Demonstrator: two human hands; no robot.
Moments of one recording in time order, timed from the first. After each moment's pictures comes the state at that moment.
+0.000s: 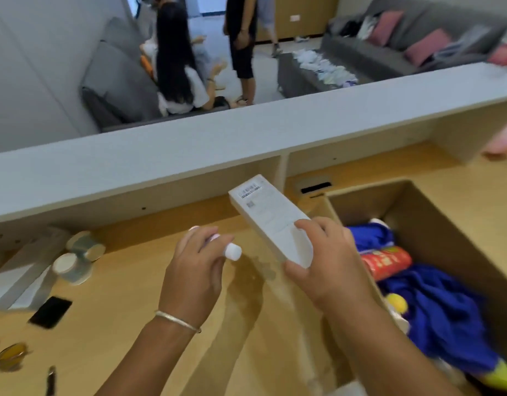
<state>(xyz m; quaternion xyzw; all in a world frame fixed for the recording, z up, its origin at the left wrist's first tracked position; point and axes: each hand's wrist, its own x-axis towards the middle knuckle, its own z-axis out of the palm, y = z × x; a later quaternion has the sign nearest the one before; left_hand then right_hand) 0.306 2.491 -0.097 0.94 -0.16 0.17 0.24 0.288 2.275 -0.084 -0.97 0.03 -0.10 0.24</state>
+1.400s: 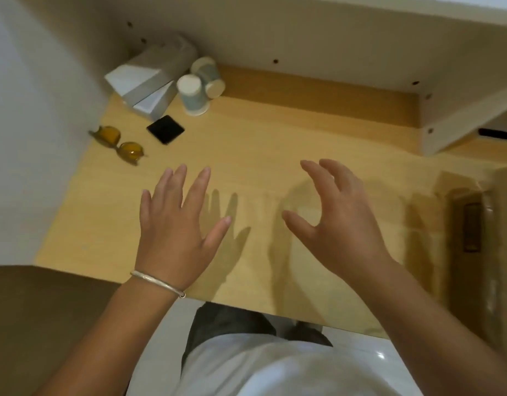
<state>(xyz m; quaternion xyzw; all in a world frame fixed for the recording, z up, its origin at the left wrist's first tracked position) 0.164 2.677 -0.187 0.97 0.18 0.02 0.14 0.265 2.470 -0.157 -0.95 -0.20 0.10 0.22</state>
